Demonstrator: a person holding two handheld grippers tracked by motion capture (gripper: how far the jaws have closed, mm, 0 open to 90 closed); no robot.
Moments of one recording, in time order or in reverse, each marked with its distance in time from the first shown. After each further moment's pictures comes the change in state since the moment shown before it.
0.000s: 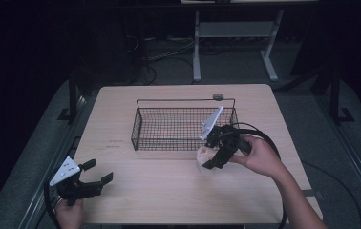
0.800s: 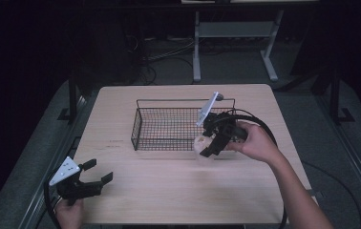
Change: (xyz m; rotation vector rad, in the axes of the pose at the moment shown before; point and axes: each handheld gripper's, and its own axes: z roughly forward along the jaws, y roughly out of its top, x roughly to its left) left arm 0.000 0.000 0.001 -0.002 -0.004 -0.009; right arm -0.026 0.020 -0.011 0.016 -0.001 0.011
